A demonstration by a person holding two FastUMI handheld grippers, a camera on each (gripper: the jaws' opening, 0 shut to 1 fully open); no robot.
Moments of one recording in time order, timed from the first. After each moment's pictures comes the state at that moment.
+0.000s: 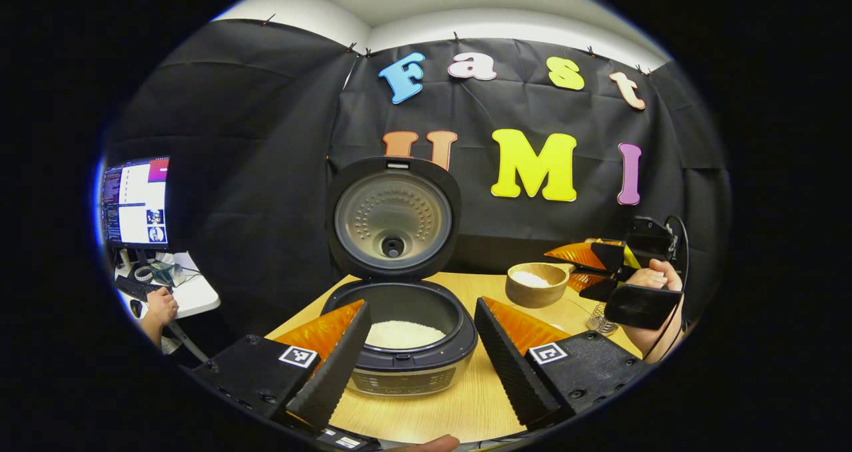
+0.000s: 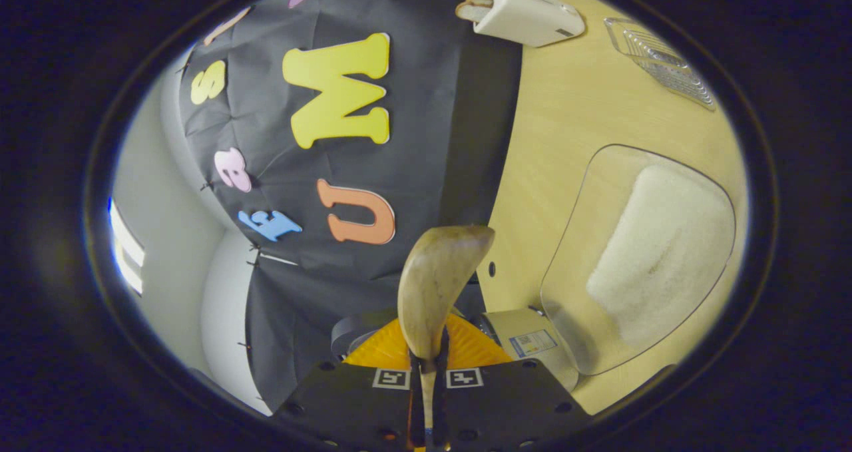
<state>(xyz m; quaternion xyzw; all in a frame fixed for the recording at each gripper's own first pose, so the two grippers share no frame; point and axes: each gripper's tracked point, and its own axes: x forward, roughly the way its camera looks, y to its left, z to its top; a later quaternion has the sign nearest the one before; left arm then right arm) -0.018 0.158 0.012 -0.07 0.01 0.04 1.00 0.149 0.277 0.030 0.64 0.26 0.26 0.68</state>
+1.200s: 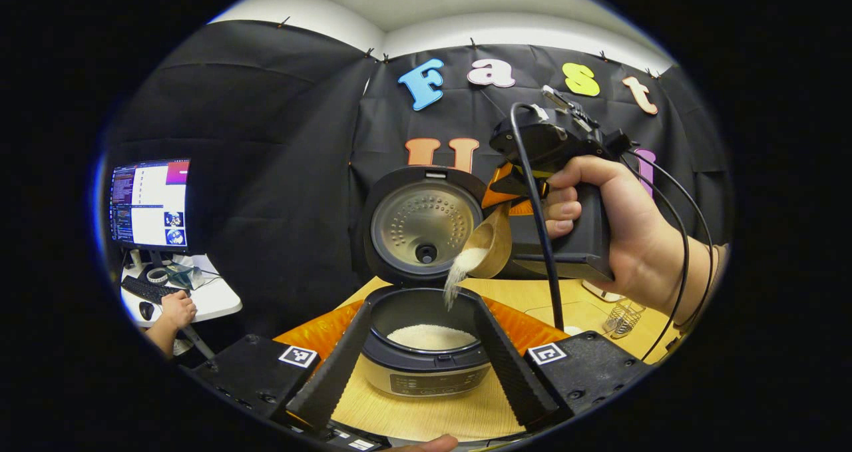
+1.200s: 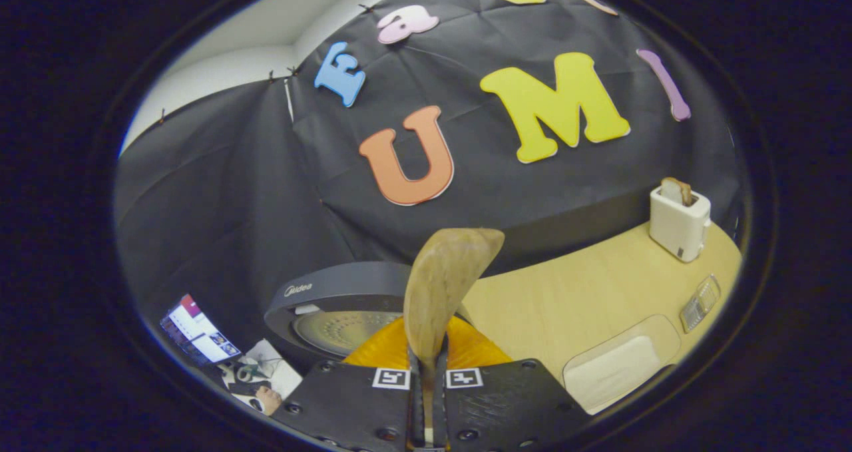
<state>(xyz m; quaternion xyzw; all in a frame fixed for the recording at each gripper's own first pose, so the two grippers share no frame) -0.031 0.197 0.009 -0.08 0.01 0.07 0.99 0.153 0.425 0.131 0.17 0.16 0.19 0.95</state>
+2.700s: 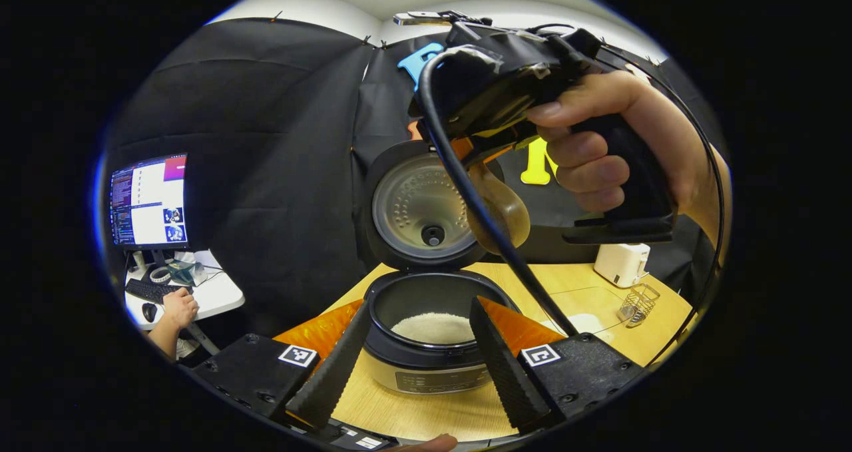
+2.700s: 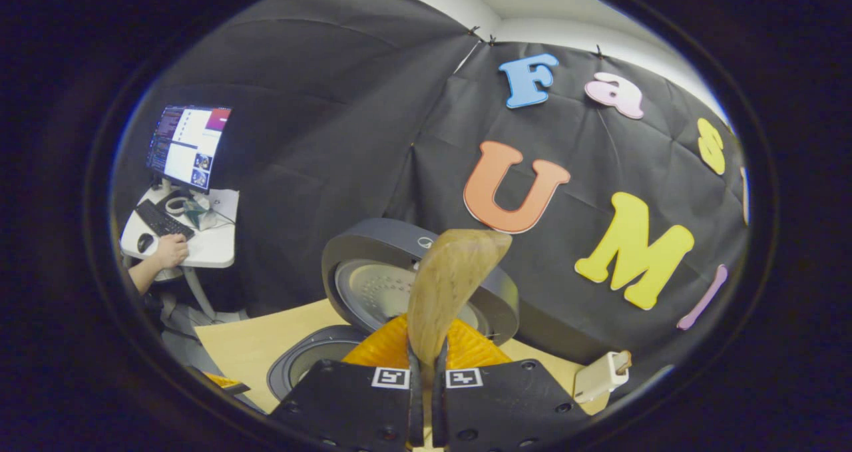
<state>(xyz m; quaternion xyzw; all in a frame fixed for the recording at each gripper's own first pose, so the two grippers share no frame) -0.008 0.197 -0.015 -0.06 0.05 0.08 0.99 0.113 0.479 0.143 -0.23 0.07 0.24 0.94</state>
